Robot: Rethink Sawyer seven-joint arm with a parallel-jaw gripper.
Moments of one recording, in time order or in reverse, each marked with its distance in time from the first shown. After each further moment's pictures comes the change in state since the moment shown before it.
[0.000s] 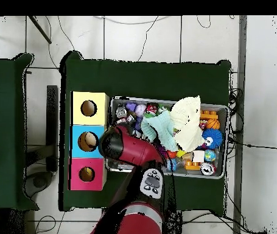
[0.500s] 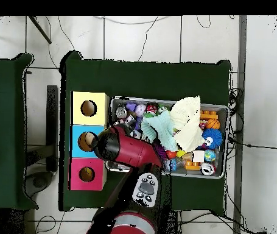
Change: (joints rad) arm 0.051 -0.037 -0.057 0.001 0.000 0.073 0.000
